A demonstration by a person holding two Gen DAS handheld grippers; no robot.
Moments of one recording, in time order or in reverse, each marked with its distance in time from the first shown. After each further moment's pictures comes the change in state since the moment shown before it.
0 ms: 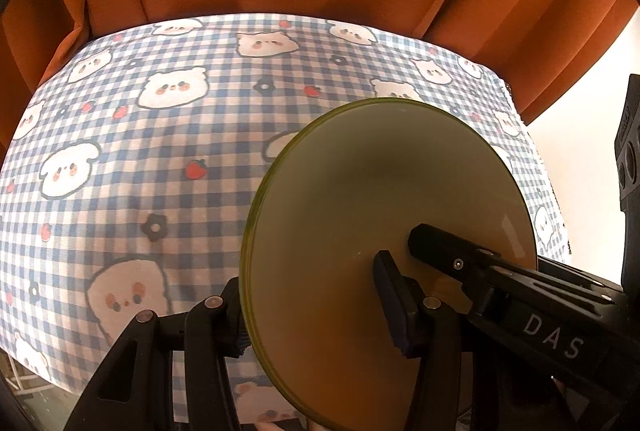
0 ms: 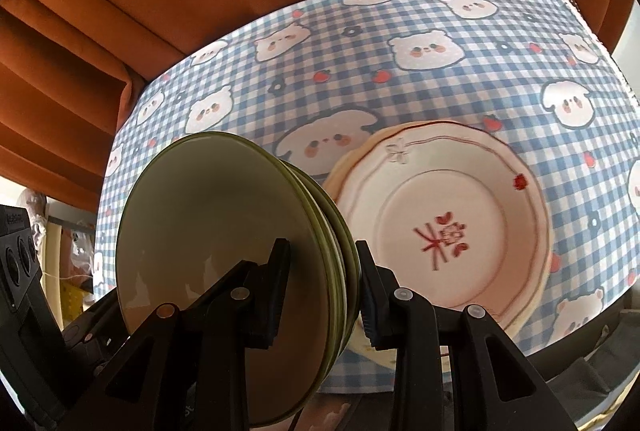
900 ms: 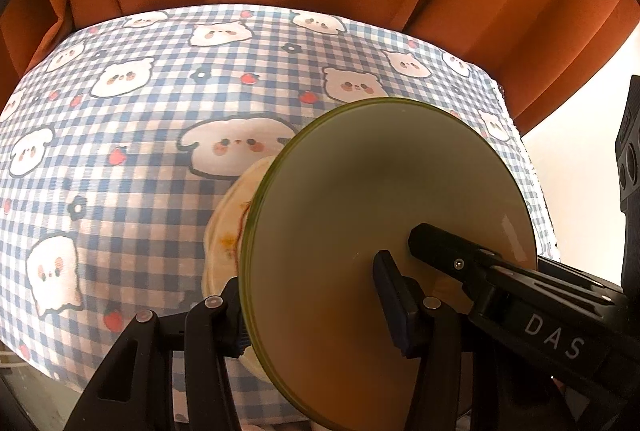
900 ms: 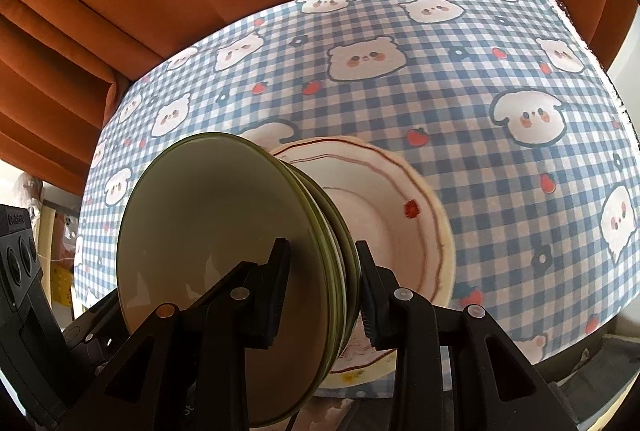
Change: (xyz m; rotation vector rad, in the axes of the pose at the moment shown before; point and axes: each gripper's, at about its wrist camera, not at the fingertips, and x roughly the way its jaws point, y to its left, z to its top) left arm 0.040 -0.087 0.001 -0.065 -0.014 -0.001; right arm -0.014 -0.092 0.016 -0.056 0.011 -0.007
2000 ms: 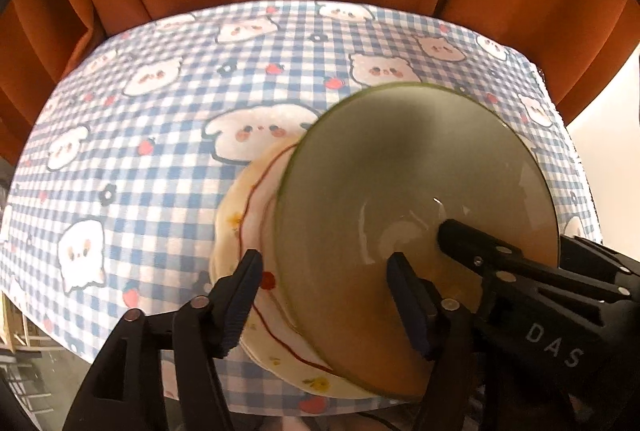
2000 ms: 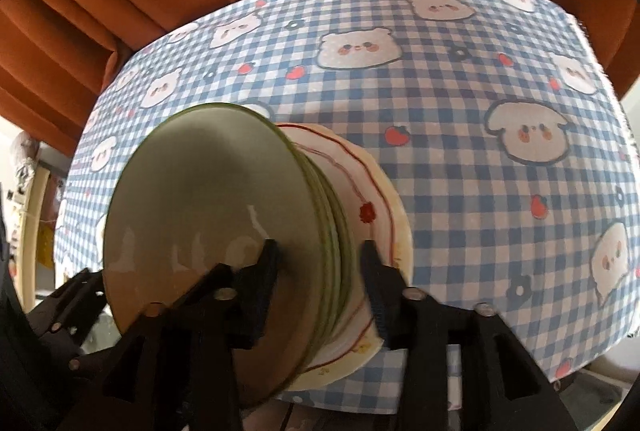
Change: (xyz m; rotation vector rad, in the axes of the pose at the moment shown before) left arm 0.008 -0.022 -0.014 0.016 -0.009 0.215; right arm 0.012 -0.029 0.002 -0.119 0.024 -0.027
